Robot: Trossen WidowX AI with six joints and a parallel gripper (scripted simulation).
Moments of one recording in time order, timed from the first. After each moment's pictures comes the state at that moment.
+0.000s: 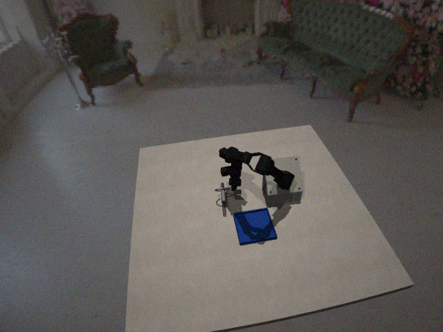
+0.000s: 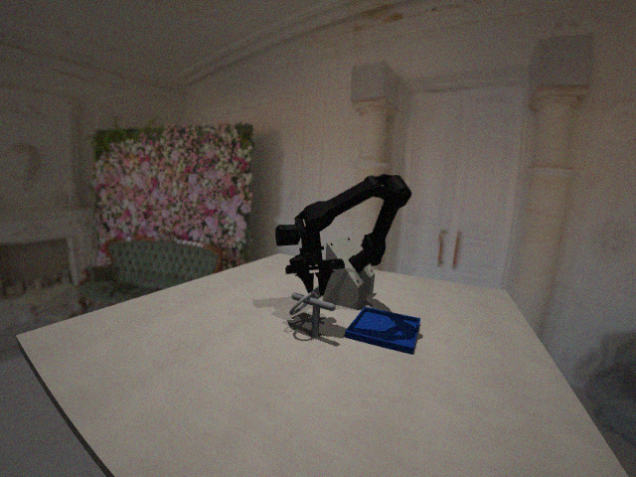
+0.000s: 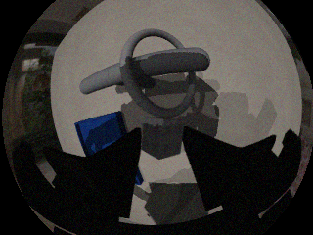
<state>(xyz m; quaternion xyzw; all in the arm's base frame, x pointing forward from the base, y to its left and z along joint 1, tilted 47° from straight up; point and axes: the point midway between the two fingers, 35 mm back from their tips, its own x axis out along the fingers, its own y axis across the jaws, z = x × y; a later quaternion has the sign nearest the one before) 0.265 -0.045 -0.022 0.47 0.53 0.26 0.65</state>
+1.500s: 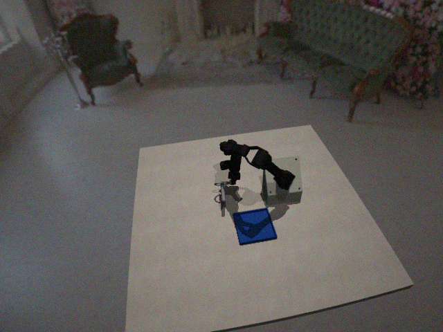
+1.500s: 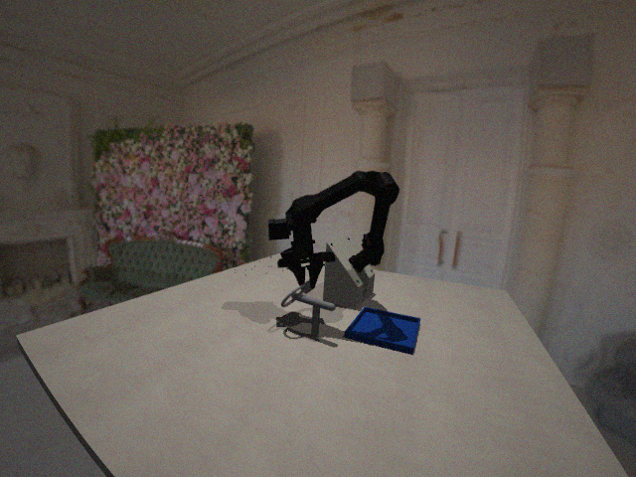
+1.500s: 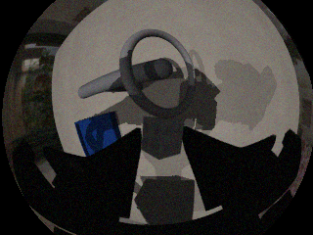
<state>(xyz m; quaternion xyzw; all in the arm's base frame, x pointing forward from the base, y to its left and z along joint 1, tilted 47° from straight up) 0.261 -0.078 -0.034 0.47 0.53 0.26 0.66</state>
